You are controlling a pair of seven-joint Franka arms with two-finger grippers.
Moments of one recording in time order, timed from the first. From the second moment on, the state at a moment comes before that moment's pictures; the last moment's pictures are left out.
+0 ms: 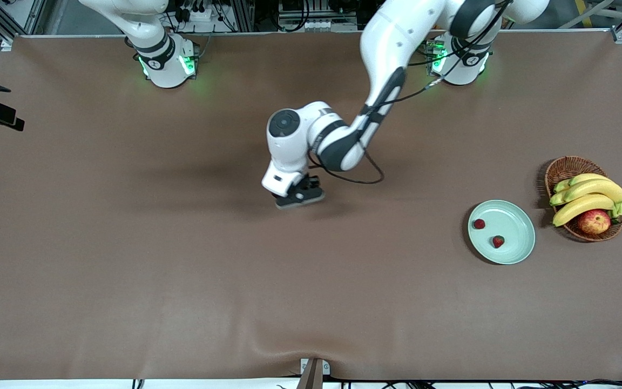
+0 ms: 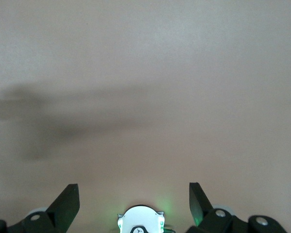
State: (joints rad) left arm -0.84 0.84 0.01 -1.27 0.14 2.17 -1.24; right arm -0.13 0.07 0.02 -1.40 -0.01 1.29 -0.03
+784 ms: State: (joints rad) left arm -0.20 0.74 0.02 -1.36 0.14 1.95 -1.34; right arm -0.13 0.08 0.02 -1.41 -0.01 1.29 -0.03
